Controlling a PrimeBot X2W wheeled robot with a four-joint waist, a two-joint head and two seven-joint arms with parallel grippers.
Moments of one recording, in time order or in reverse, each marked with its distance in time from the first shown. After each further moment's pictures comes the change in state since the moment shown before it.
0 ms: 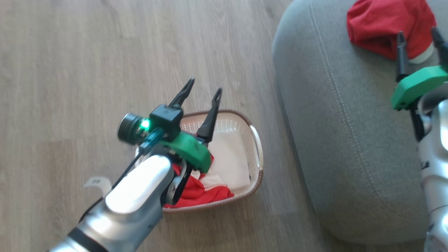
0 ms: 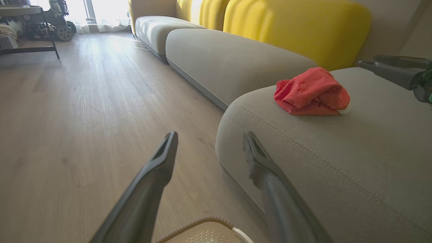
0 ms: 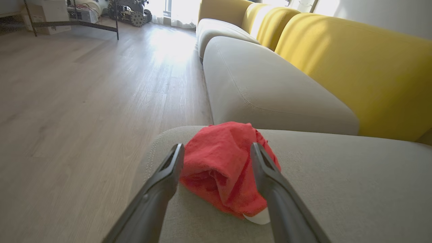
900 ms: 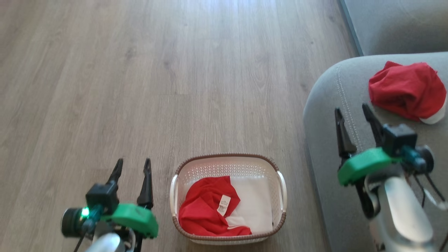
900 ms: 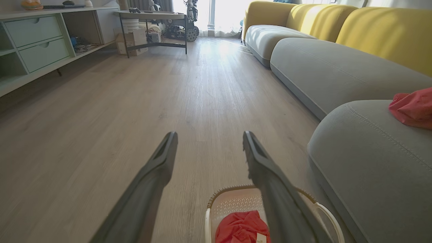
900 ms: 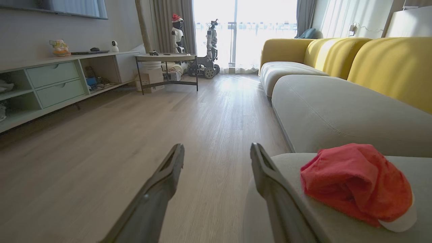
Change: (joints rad) left arm 0.472 0.160 0.235 -0.155 -0.039 0.151 -0.031; right arm 0.434 0.170 0.124 -0.346 0.153 0.000 0.000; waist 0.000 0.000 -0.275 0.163
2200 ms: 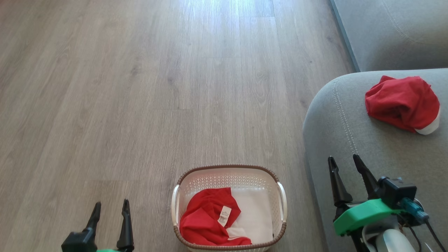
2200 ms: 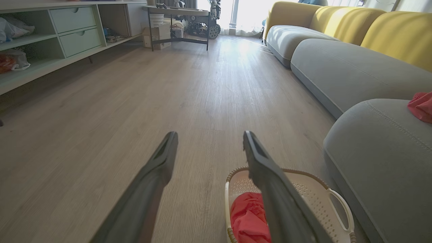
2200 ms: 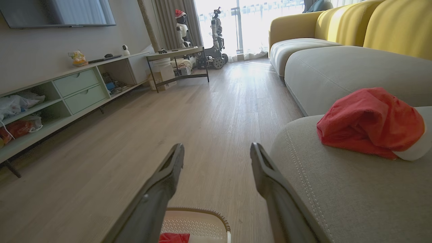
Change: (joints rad) left arm 0.327 -0.015 0.238 -0.126 0.121 -0.053 0.000; right arm 0.298 0.010 0.062 -0.174 0.161 0.000 0.003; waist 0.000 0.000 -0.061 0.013
